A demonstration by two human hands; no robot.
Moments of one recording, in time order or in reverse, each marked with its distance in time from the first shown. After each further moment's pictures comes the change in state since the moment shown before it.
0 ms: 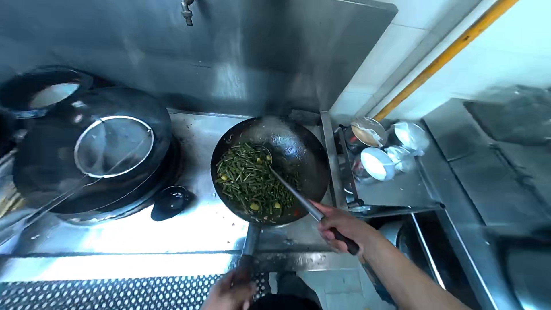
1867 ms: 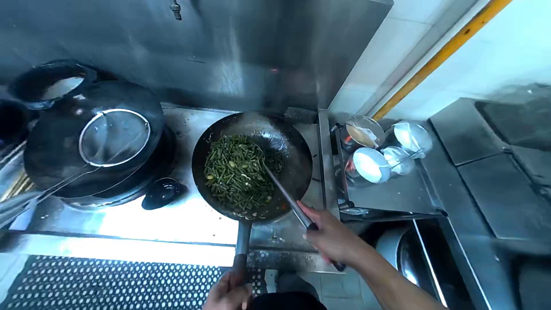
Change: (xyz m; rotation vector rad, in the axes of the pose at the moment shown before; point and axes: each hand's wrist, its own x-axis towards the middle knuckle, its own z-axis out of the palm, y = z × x) left_hand -0.004 -0.017 0.076 -0.115 0.132 0.023; right_hand -0.037 -0.014 0.002 -0.686 0.160 -0.054
